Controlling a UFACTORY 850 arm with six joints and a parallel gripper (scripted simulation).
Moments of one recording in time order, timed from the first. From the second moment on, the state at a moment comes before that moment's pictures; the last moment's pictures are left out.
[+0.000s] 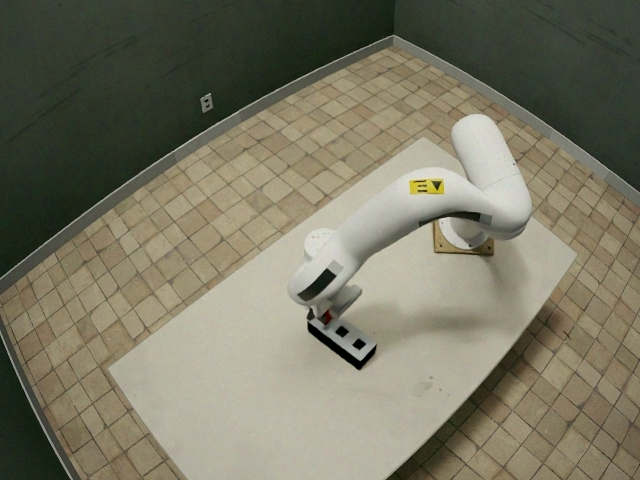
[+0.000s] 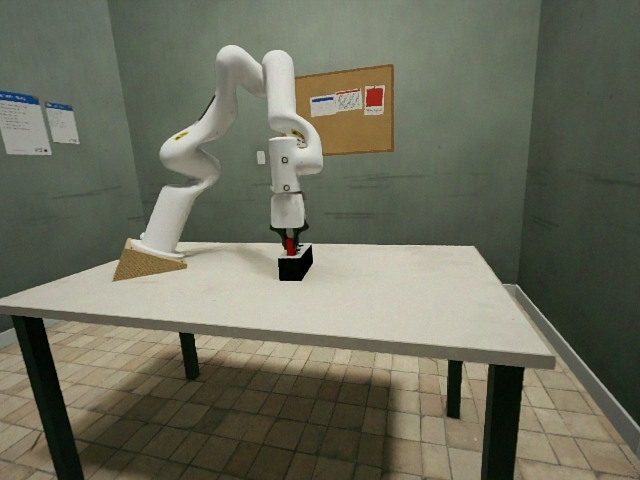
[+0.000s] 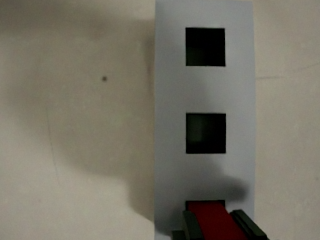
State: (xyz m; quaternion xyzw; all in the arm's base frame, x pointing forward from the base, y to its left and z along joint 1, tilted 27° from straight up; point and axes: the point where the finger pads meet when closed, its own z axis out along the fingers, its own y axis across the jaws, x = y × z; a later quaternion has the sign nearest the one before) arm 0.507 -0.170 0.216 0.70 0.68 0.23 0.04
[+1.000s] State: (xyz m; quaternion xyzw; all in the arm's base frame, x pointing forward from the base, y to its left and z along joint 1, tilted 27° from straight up) arm 0.509 -0.169 0.213 0.70 0.68 0.23 0.04
